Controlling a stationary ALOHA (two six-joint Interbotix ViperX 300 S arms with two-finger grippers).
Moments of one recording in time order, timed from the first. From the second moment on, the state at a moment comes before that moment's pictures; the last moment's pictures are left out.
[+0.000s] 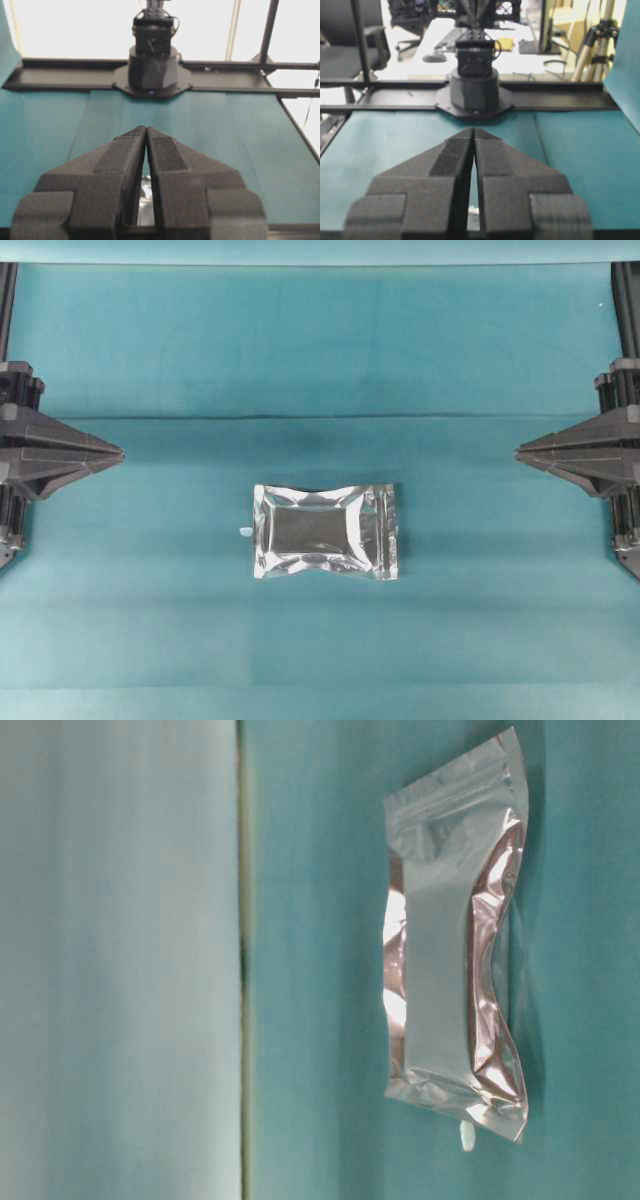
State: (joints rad) left arm 0.00 -0.96 1.17 0.00 -0.30 0.00; right arm 0.00 -0.96 1.17 0.00 -0.29 0.01
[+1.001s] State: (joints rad) left arm -0.03 -0.65 1.06 0.02 -0.20 0.01; right arm -0.02 -0.43 1.05 0.24 -0.05 0.90
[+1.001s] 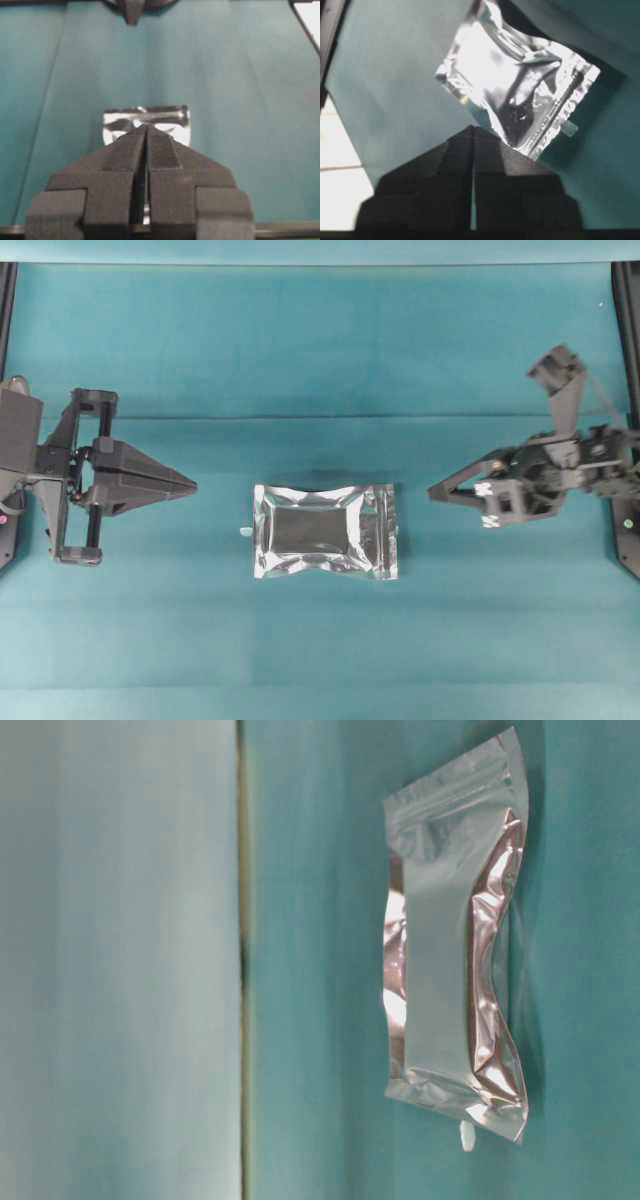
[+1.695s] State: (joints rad) left arm -0.01 -0.64 1.05 0.02 -0.16 0.01; right arm 0.02 0.00 1.01 0.25 -0.27 1.12
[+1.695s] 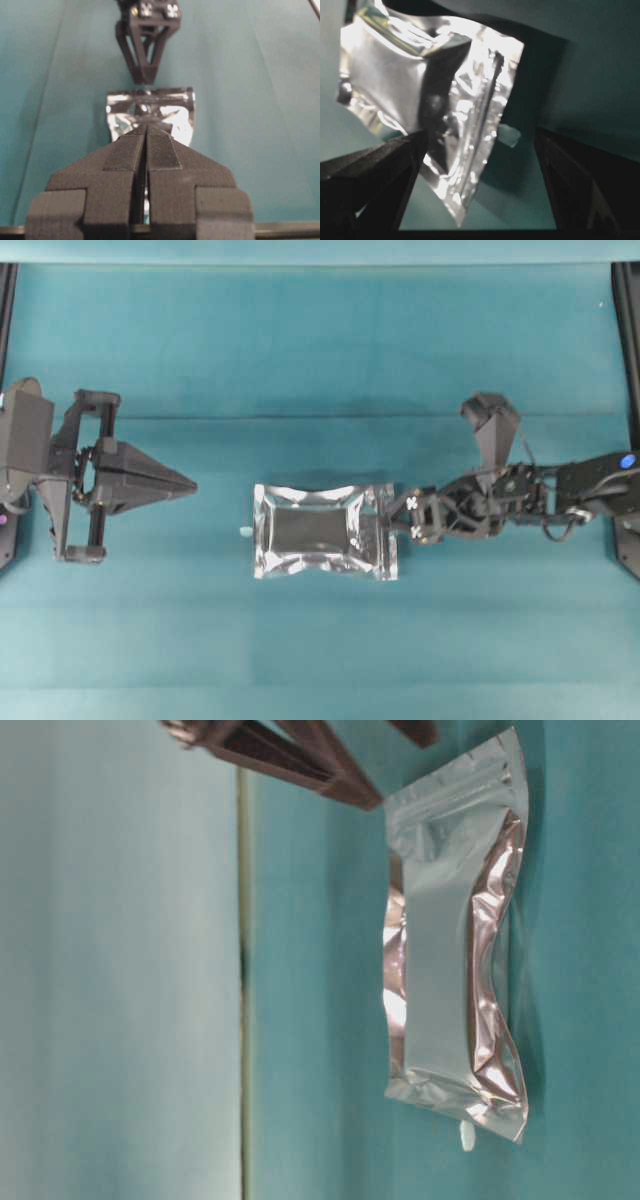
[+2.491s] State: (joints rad) left arm -0.01 -0.63 1.05 0.02 -0.16 0.01; right arm 0.03 0.16 0.89 0.25 -0.36 1.12
